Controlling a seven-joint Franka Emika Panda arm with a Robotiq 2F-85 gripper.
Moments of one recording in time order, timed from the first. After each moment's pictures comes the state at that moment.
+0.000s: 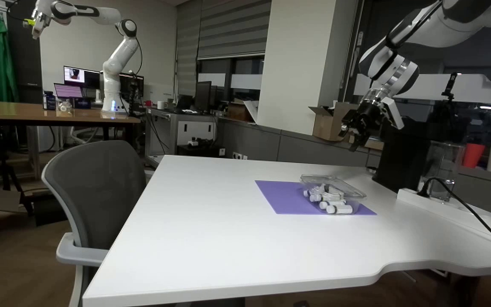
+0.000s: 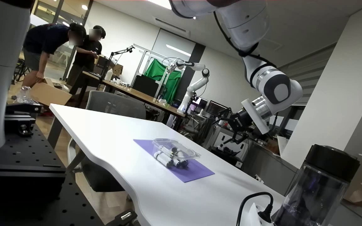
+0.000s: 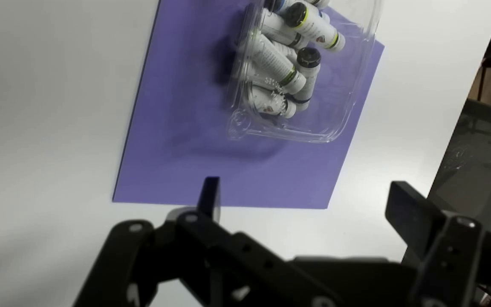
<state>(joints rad) -0.44 0.95 0.04 -1.02 0.44 1.59 -0.79</state>
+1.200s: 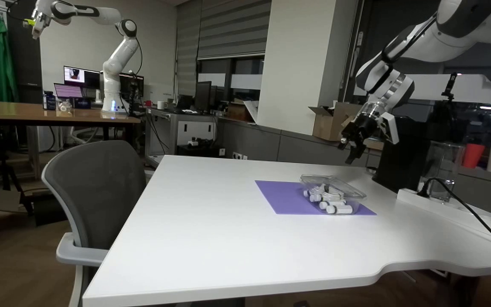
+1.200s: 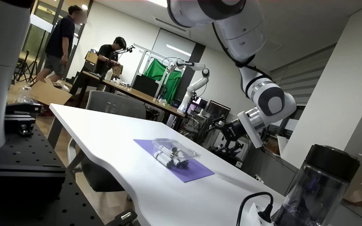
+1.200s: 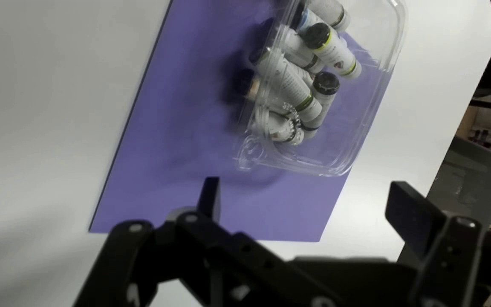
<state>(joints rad) -0.44 1.02 0.04 -1.01 0.44 1.58 -0.92</state>
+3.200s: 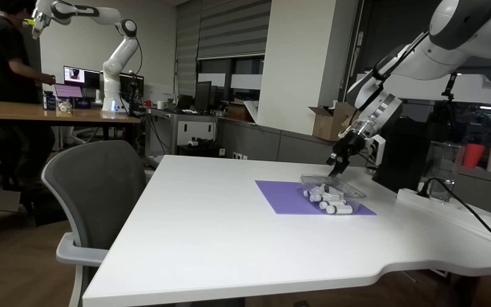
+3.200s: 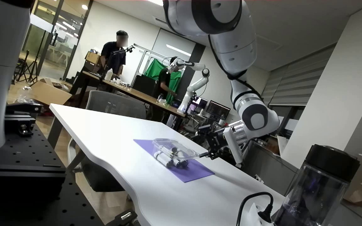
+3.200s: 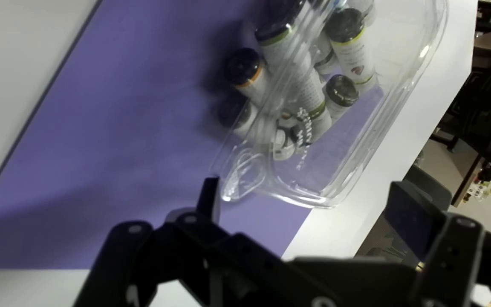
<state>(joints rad) -0.44 1.09 0.10 -1.06 0.49 1.62 -1.14</state>
